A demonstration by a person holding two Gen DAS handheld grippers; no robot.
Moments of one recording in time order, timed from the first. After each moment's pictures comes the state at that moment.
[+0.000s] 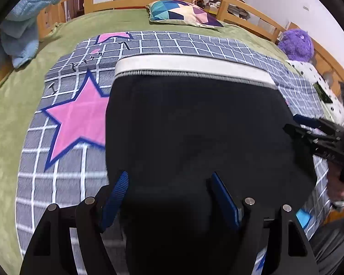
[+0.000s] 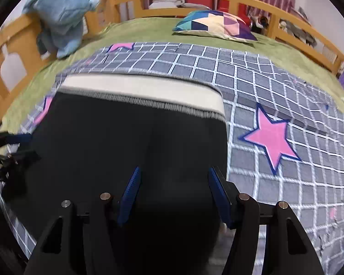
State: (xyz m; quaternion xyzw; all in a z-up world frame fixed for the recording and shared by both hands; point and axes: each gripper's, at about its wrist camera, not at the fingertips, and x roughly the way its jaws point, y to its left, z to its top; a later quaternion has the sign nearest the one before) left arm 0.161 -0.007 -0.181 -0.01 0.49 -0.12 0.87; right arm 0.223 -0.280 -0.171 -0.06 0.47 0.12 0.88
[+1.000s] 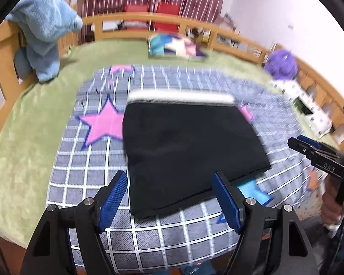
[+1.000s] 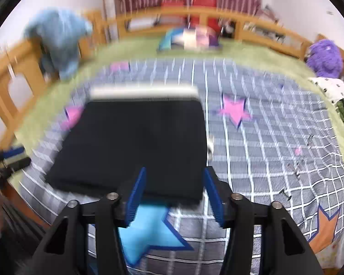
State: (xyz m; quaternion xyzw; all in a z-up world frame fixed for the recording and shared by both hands) left arm 0.044 0.018 -0.077 -0.04 0.40 -0.13 0.91; right arm 0.068 -0.291 -0.081 0.01 0.41 0.05 0.91
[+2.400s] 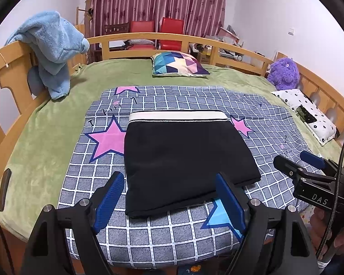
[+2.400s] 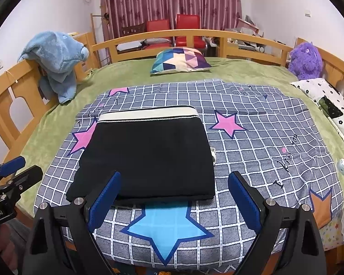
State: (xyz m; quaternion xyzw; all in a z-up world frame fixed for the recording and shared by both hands) left arm 0.014 -0.016 -0.045 -0.01 0.37 -0.09 0.93; right arm 0.036 -0.254 -0.042 0.03 0.38 0.00 0.92
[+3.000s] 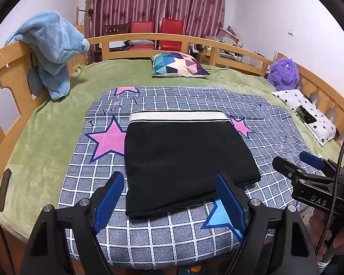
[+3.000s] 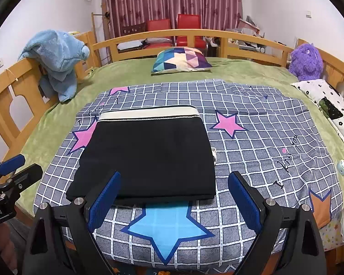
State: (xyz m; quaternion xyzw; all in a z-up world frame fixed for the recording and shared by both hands) left arm 0.012 -0.018 -0.044 -0.02 0.37 -0.09 0.93; right arm 0.034 -0.249 -0.042 0.02 0.38 0.00 0.92
